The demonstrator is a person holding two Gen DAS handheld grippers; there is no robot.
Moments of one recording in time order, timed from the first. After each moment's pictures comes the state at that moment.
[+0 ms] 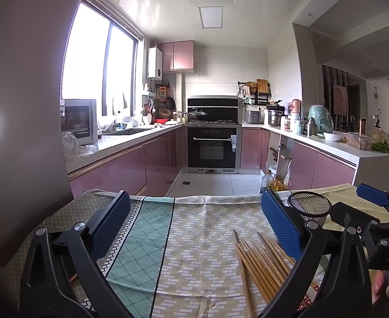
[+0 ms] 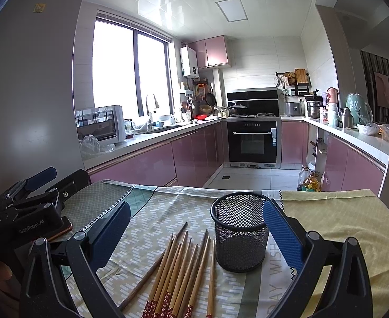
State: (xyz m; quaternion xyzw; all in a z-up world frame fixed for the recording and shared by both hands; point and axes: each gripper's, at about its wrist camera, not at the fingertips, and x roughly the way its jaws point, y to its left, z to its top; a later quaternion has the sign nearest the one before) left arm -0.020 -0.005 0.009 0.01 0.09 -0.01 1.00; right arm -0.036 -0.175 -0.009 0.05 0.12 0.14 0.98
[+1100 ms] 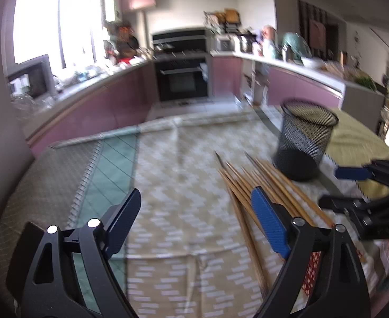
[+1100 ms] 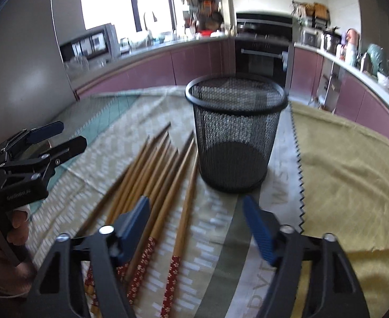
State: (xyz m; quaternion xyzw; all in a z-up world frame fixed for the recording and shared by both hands) left arm 0.049 -0.019 -0.064 0.08 0.30 -0.10 0.94; right arm 0.022 -0.182 -0.083 0.00 0.37 0.16 0.91
